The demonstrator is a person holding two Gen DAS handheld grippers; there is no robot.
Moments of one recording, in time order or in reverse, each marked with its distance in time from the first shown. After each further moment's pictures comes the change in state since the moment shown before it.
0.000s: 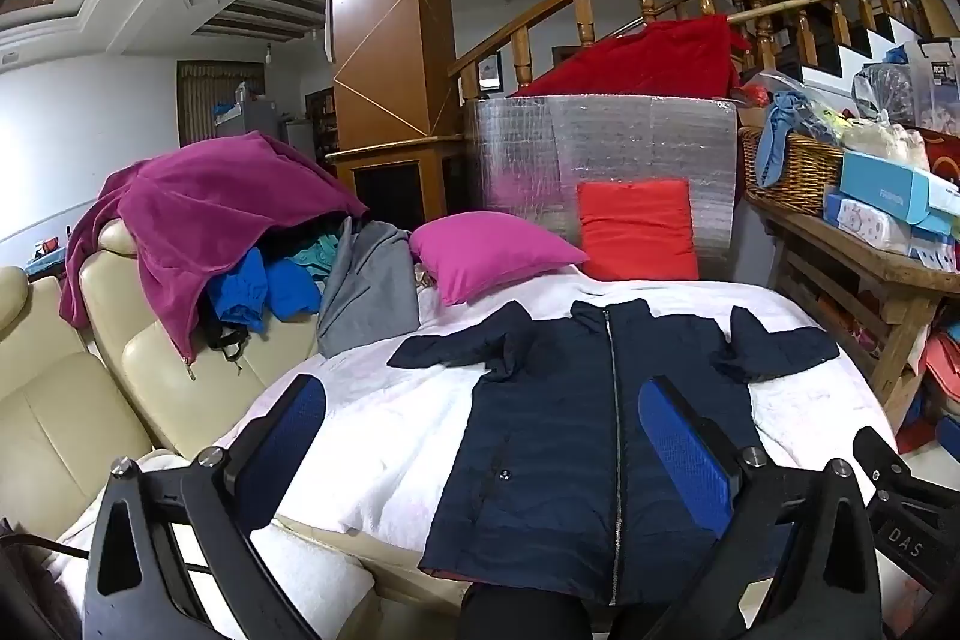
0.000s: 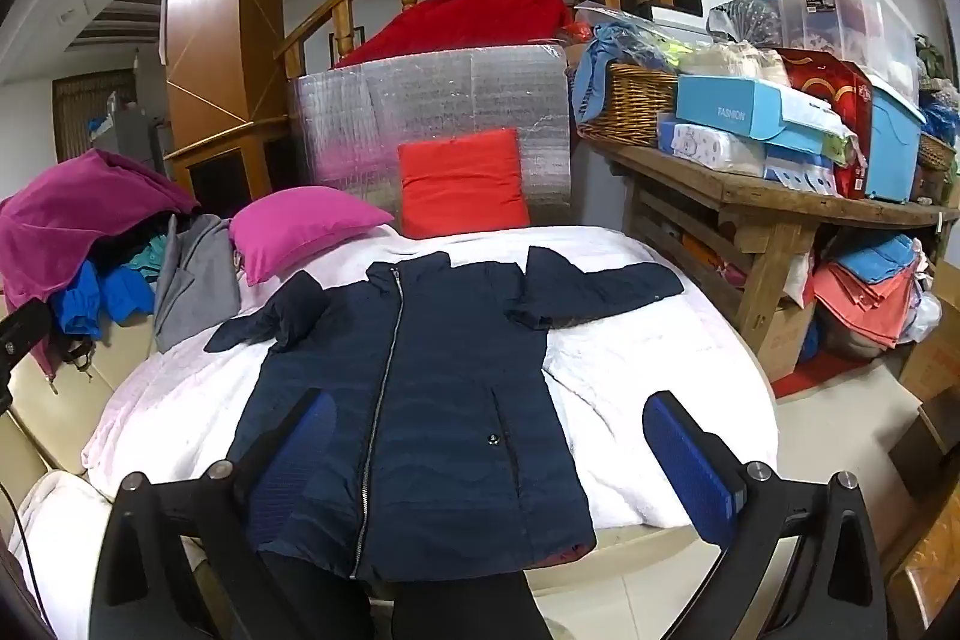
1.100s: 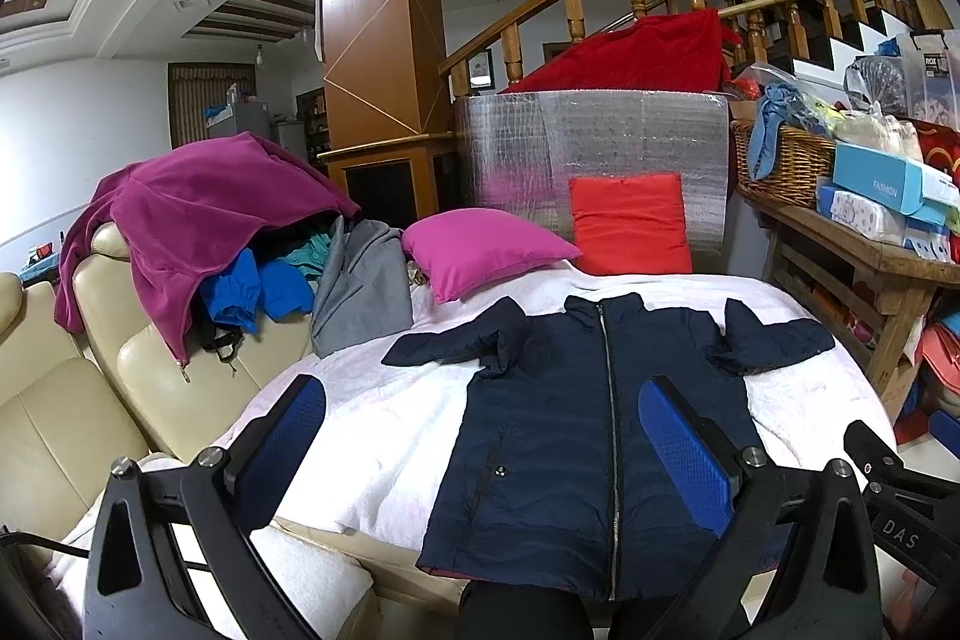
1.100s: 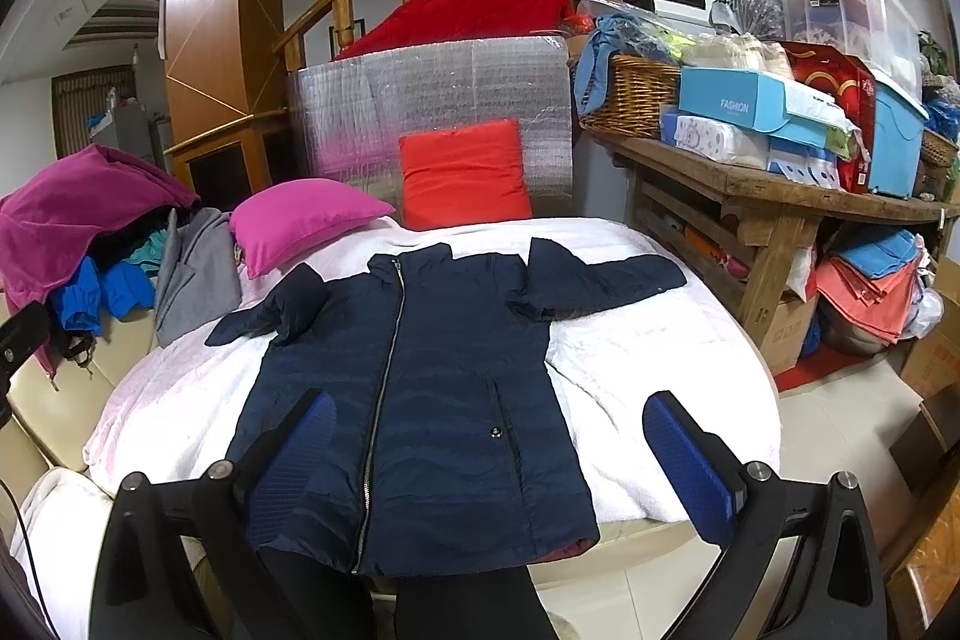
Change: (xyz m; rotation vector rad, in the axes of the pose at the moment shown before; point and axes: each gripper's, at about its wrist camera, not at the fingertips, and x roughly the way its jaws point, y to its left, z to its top) left arm 0.002 -0.001 -0.005 0.011 0.002 -0.015; right arm 0.005 0.002 -0.004 0.010 0.018 0.009
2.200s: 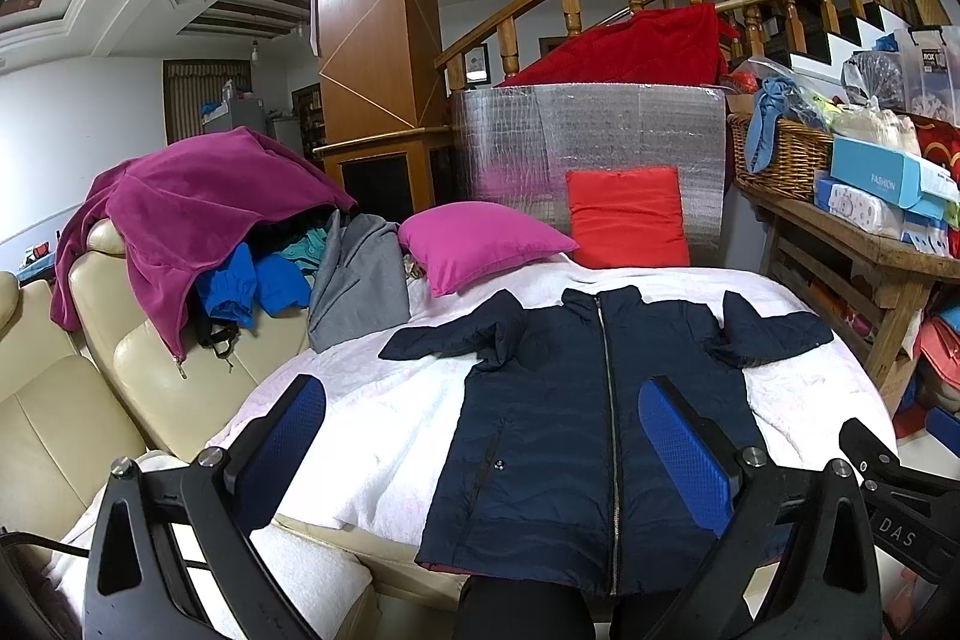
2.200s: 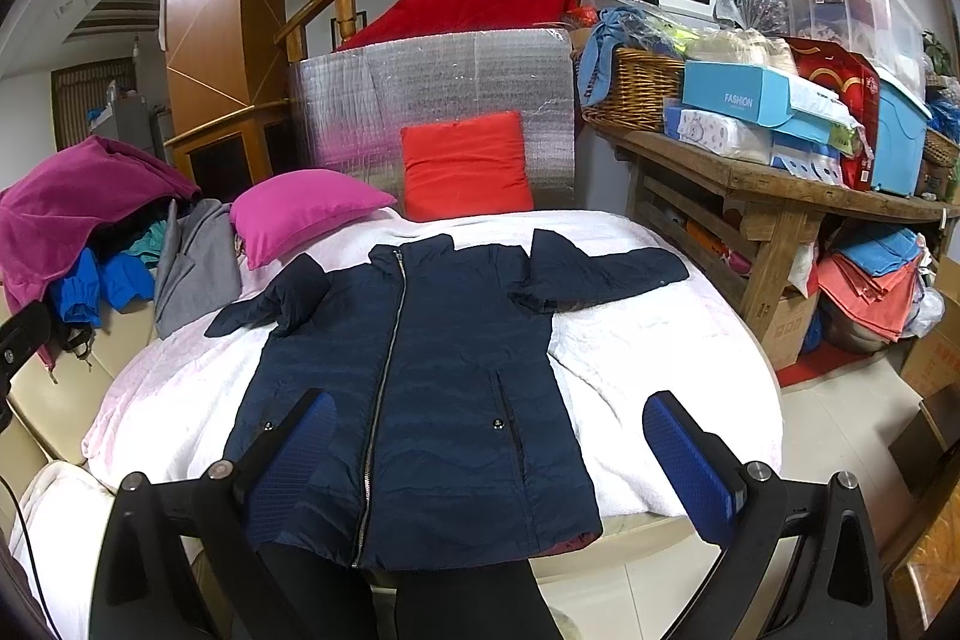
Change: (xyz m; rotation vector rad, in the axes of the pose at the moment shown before) left arm 0.003 0.000 -0.005 0.007 0.011 -0.006; right arm 0.004 0.001 -0.003 -0.006 0.017 0.001
